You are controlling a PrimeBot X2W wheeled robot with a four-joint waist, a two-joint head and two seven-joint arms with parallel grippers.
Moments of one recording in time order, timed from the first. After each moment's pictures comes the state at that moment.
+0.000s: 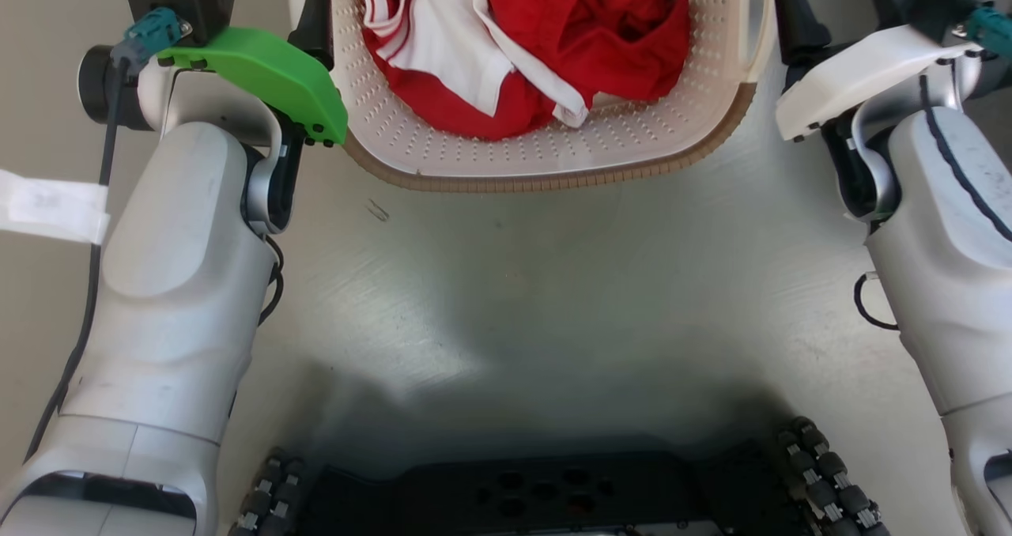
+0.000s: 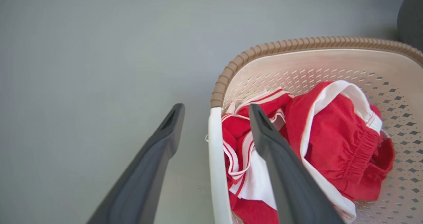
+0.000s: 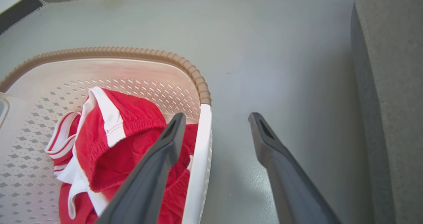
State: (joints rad) left arm -0.92 0.04 -0.36 0.64 -0.42 0.00 -0.14; right arm -0.78 -0.21 0.31 0.52 0.29 0.03 -0.20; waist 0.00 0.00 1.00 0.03
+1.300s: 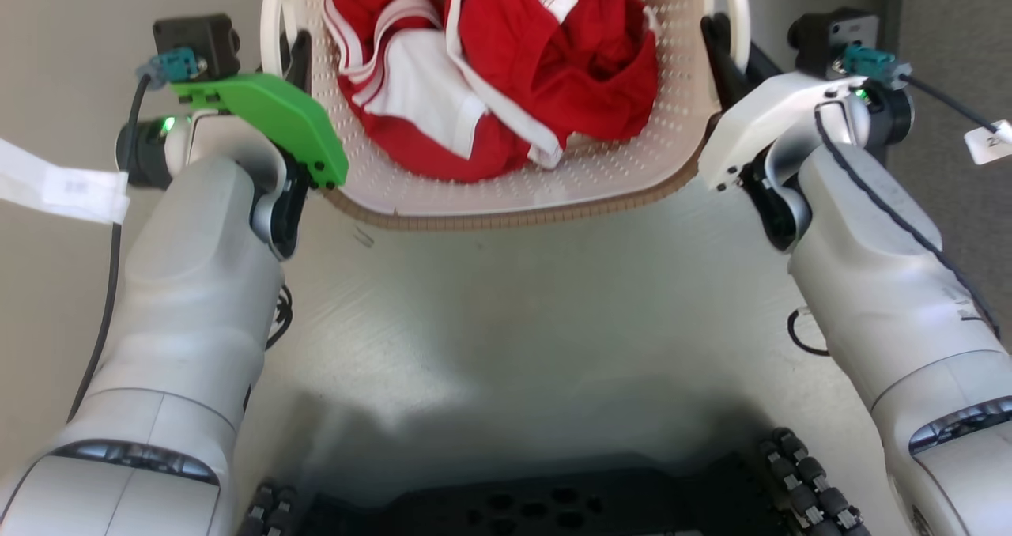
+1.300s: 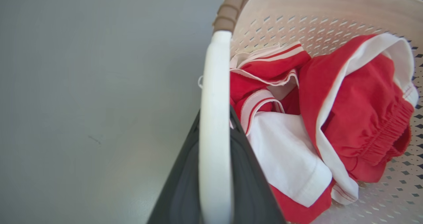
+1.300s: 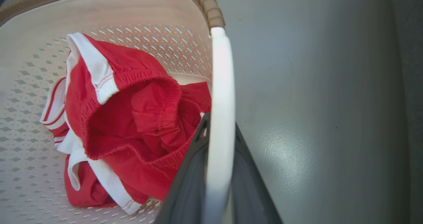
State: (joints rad) left arm -1.02 -0.02 -0.36 1.08 -0.52 -0.08 -0.16; right arm -0.89 -0.07 0.36 0.96 0.31 0.09 -0.24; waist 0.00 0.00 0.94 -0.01
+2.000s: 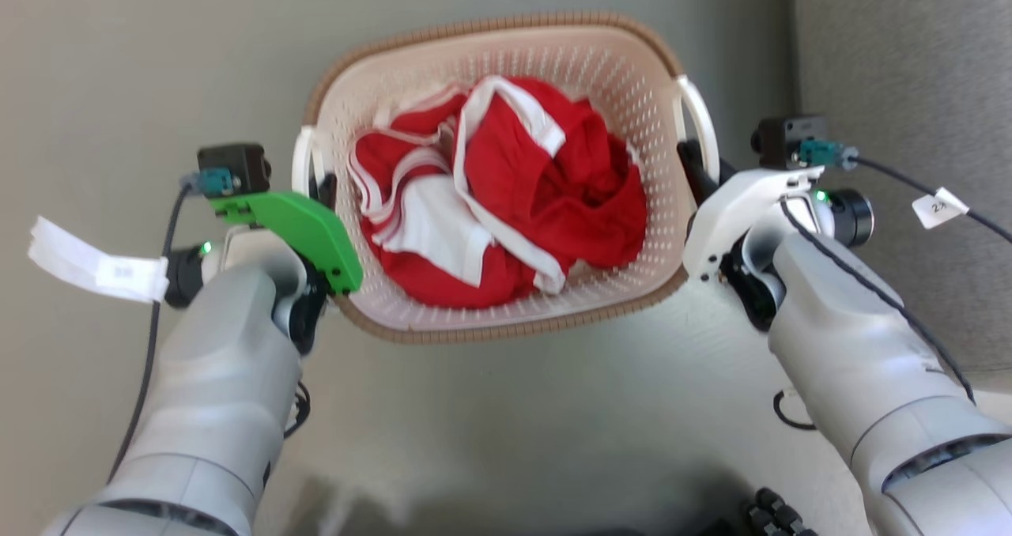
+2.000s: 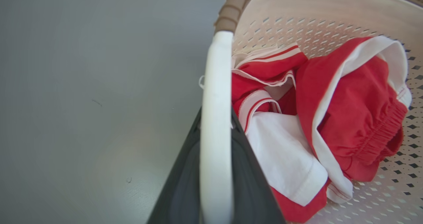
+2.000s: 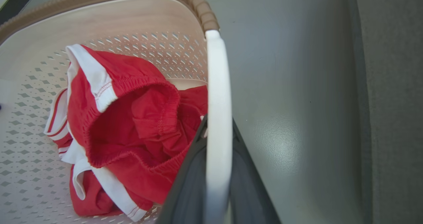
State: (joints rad) left arm -0.89 -0.04 -0.40 1.20 -0.61 -0.11 -0.13; right arm -0.83 -0.02 0.38 1.16 0.36 0.13 -0.23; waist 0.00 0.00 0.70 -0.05
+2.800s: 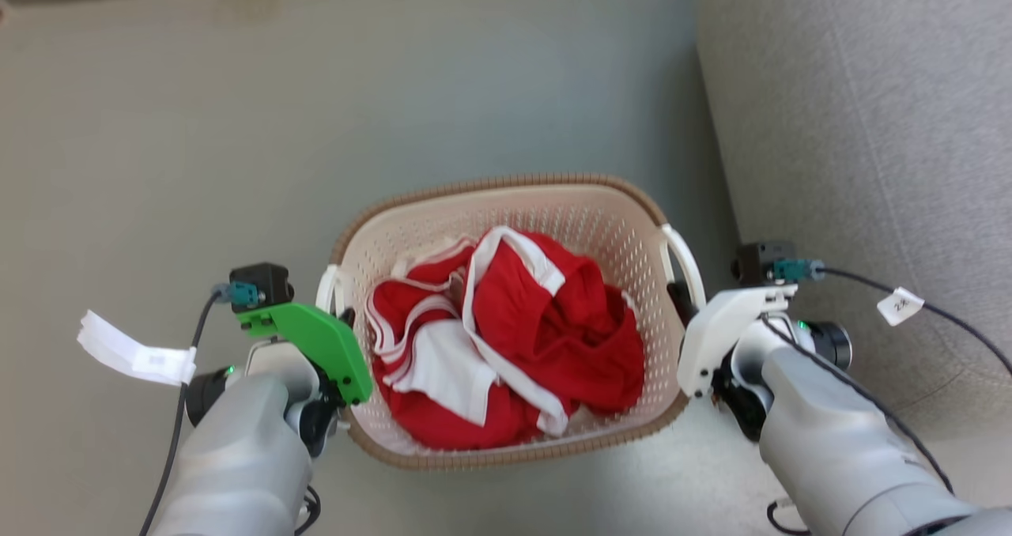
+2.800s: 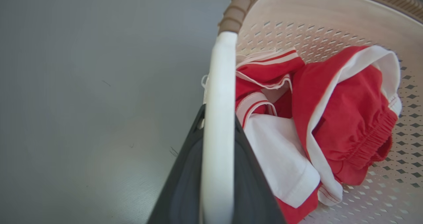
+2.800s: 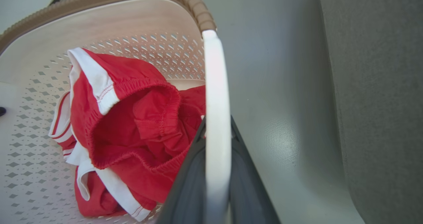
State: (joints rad) left arm -0.71 -0.05 -0.43 1.25 -0.69 -0.13 -0.04; right arm -0.65 0.01 0.41 1.24 0.43 0.14 -0.17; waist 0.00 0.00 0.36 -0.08
